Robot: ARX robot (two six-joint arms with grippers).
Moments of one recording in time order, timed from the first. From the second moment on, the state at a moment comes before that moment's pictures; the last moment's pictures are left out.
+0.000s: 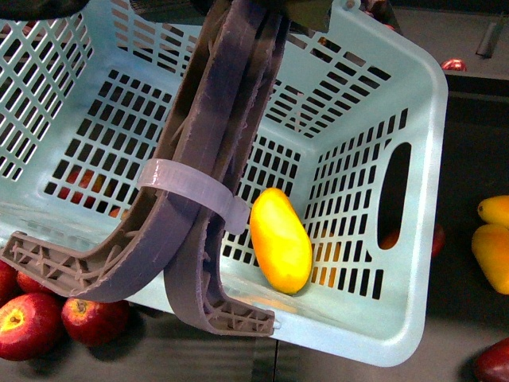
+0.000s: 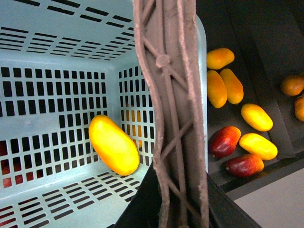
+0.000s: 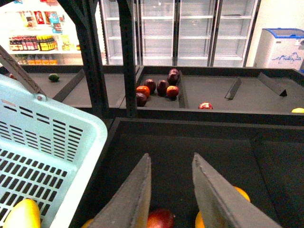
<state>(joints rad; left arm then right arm) -0.68 1.41 1.01 -0.20 -0.05 -0.32 0.00 0.25 0.00 0.26 0.00 0.00</state>
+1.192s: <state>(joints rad) -0.69 1.41 1.01 -0.20 -0.05 -0.32 0.00 0.25 0.00 0.26 0.00 0.00</state>
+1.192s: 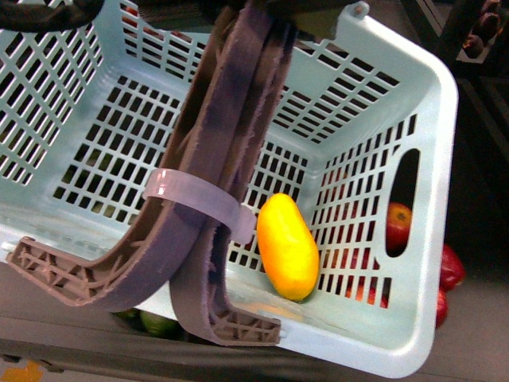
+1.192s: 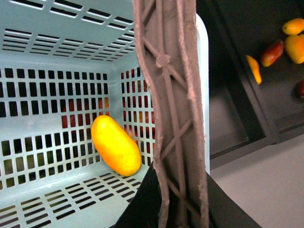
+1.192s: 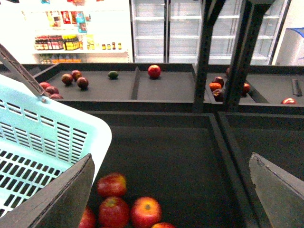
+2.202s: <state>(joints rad) -0.67 1.41 1.01 -0.20 -0.07 -0.32 0.00 0.25 0.00 0.26 -0.01 0.00</state>
